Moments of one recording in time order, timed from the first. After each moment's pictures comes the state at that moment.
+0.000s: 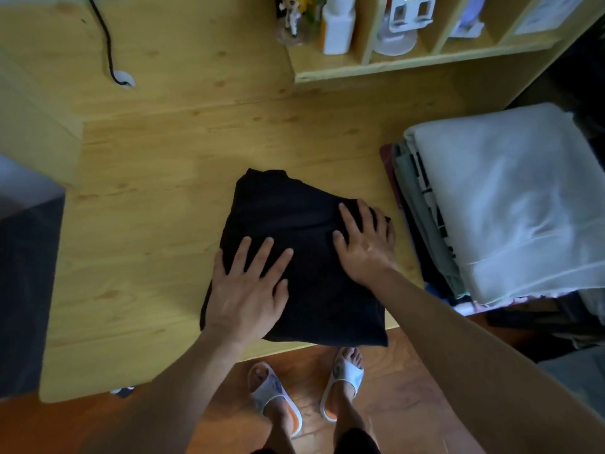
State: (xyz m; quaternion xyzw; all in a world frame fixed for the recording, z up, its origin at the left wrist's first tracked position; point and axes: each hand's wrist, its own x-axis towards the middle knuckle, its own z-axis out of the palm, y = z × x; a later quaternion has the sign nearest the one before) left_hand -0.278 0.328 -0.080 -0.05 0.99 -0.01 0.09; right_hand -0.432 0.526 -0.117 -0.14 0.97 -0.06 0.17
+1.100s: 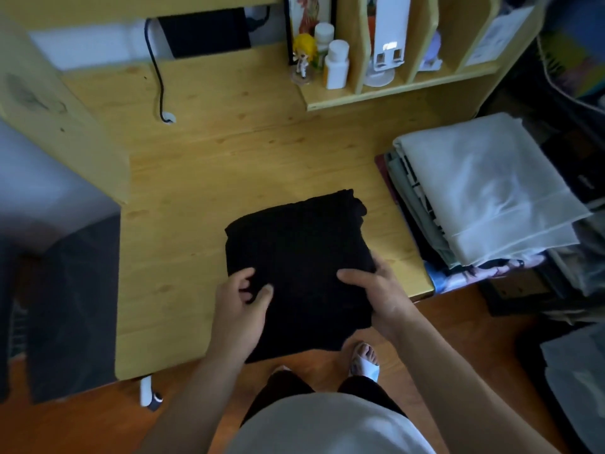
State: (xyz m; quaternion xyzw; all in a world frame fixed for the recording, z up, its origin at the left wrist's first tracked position) left_hand -0.187 0.308 0.028 -0.39 0.73 0.56 0.06; right_hand -0.279 0.515 0.030 0.14 0.59 -0.73 0.32
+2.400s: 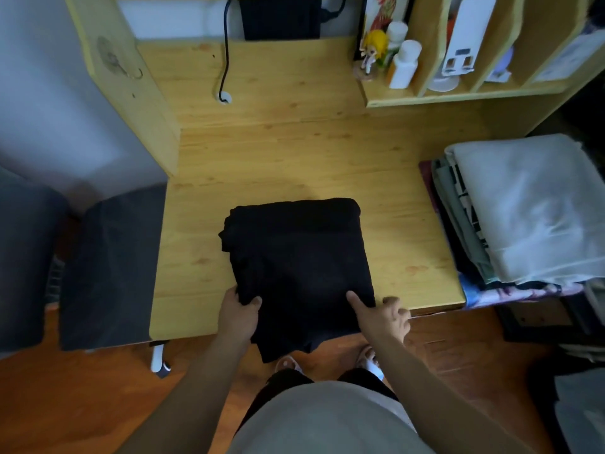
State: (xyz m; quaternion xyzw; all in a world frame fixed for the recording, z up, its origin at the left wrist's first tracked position) left_hand -0.142 0.247 -0.066 -0.53 0.60 0.60 0.03; right_hand -0.236 0.474 -0.067 0.24 0.89 -0.27 0.29
